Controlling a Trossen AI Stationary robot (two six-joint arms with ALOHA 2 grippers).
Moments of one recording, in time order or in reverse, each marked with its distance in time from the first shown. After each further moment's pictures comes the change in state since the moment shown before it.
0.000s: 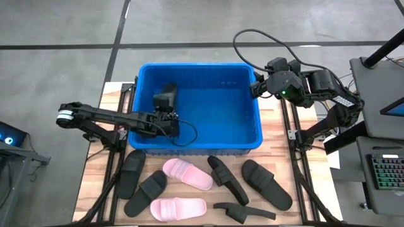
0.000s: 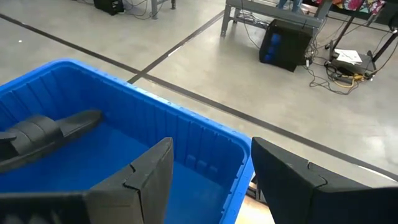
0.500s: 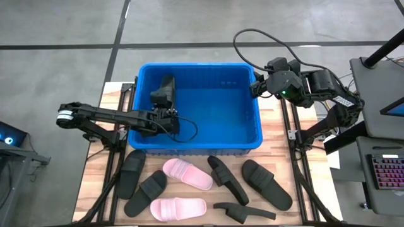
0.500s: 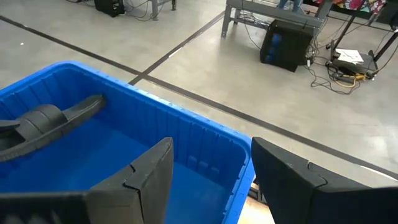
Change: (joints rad) left arm 0.035 0.000 0.002 0.014 -0.124 0.001; right arm 0.000 0.000 0.000 0.009 0.000 0.004
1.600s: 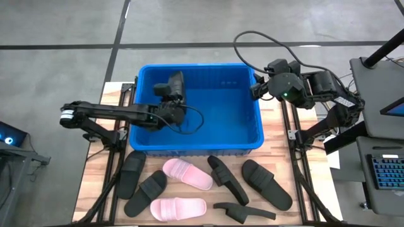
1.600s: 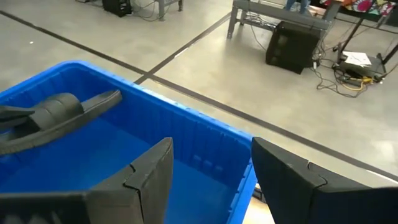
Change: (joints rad) left arm 0.000 0.044 0.221 0.115 0.081 -0.026; right arm 0.022 -0.005 0.000 -0.003 0.000 0.000
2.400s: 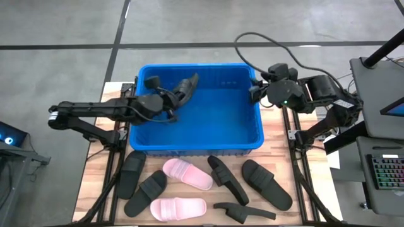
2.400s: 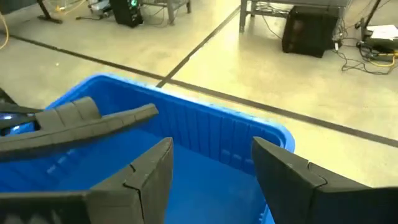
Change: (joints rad) left arm 0.008 -0.175 0.017 0.196 0.265 0.008; right arm 0.080 0.013 0.001 0.000 0.006 0.183
